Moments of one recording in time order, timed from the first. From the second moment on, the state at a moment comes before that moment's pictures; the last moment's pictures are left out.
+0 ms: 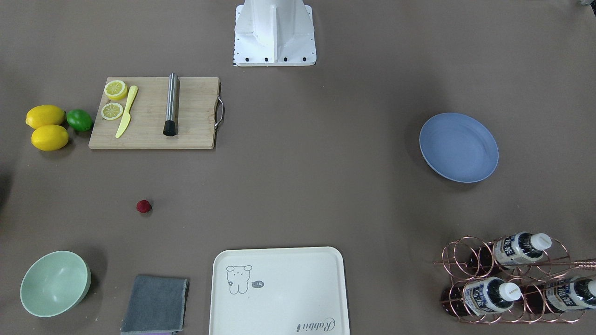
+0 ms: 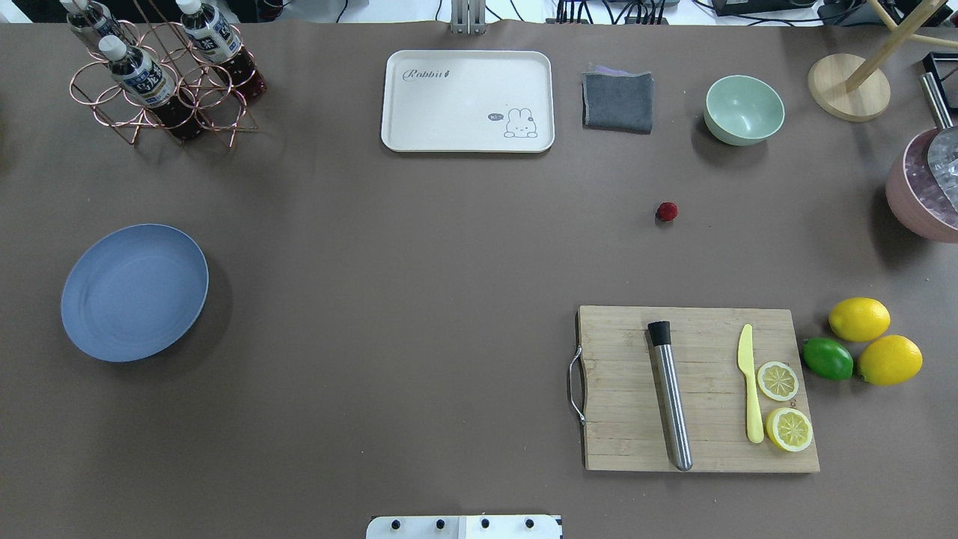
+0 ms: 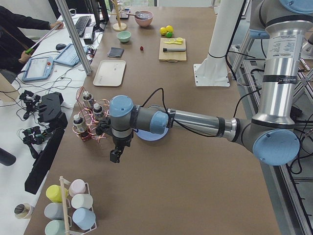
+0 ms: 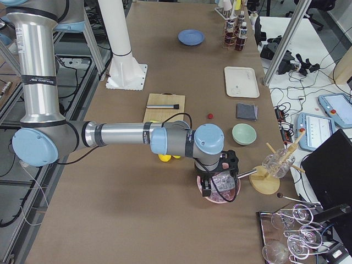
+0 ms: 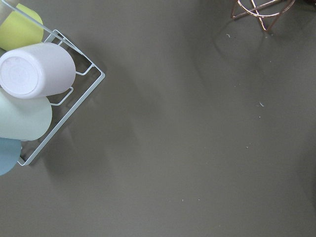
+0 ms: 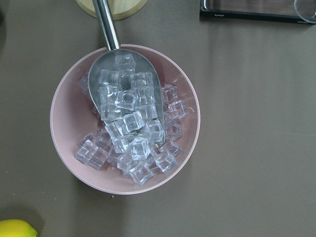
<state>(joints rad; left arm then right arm) -1.53 -1.62 -1.67 -1.63 -2.23 0.21 1.69 -1.54 1.63 -1.67 2.35 -0.16</state>
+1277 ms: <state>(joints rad) -1.53 -1.60 -1.69 -1.63 -2.24 0.21 1.70 -1.56 1.65 -1.67 2.33 -0.16</state>
